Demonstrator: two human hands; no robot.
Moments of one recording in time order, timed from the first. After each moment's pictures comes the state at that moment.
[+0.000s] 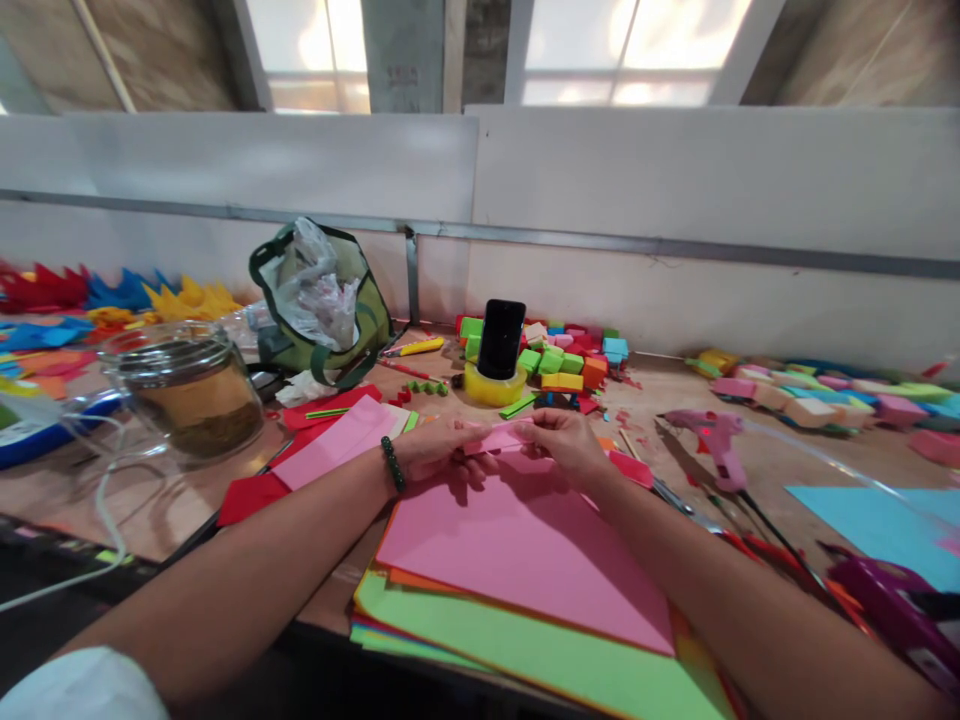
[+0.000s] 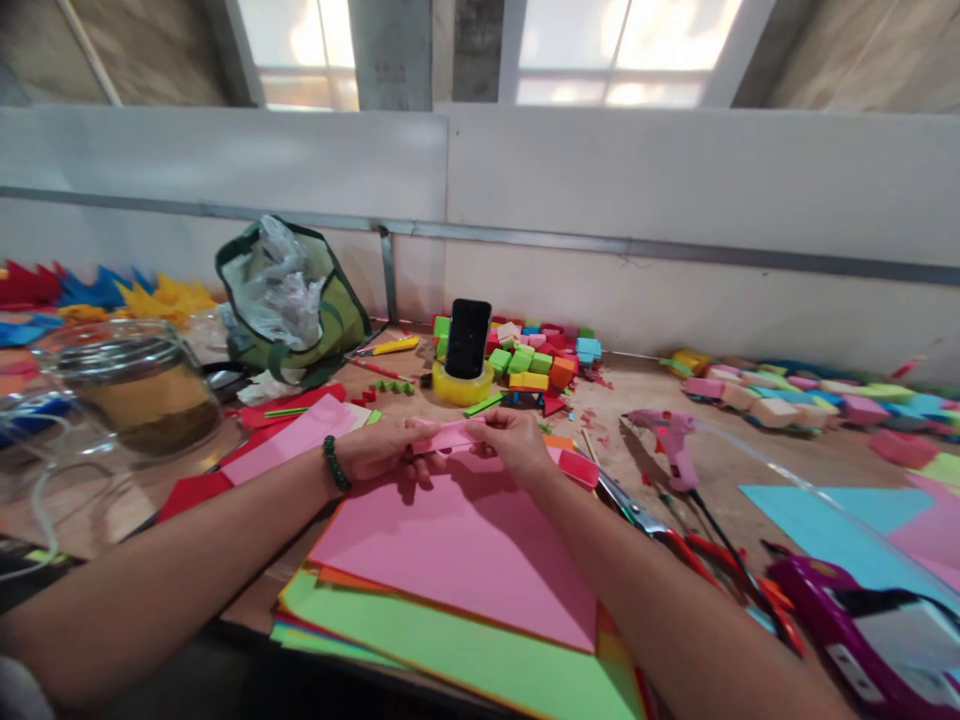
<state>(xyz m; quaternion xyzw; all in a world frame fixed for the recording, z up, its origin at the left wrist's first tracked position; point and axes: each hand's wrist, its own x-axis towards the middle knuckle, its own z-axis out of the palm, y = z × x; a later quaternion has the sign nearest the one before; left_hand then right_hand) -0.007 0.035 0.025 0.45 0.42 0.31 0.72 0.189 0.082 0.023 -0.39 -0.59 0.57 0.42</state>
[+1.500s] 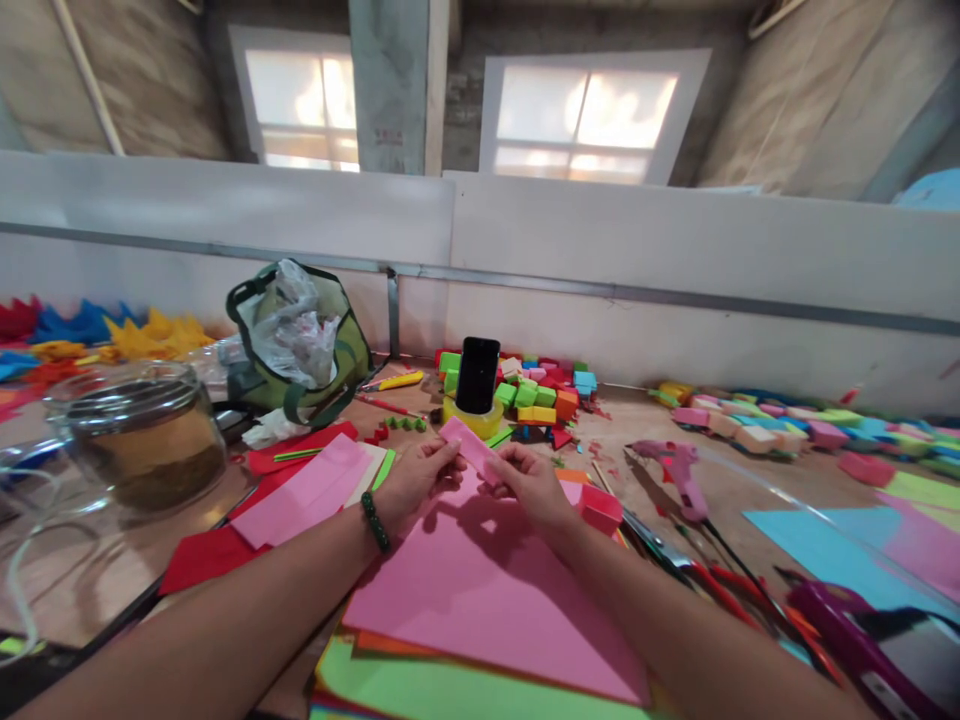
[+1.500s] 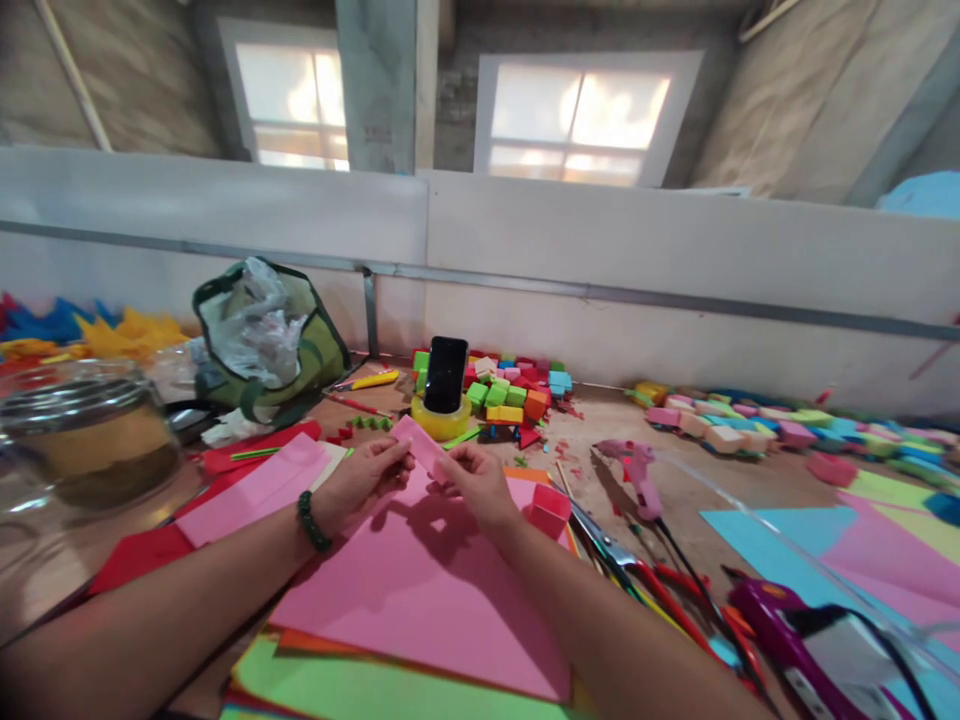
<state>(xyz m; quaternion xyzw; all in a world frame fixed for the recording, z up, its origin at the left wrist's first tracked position) 0.015 0.036 0.027 0.37 0.41 0.57 0.60 0.179 0.070 0.017 -0.36 -0.54 0.61 0.46</state>
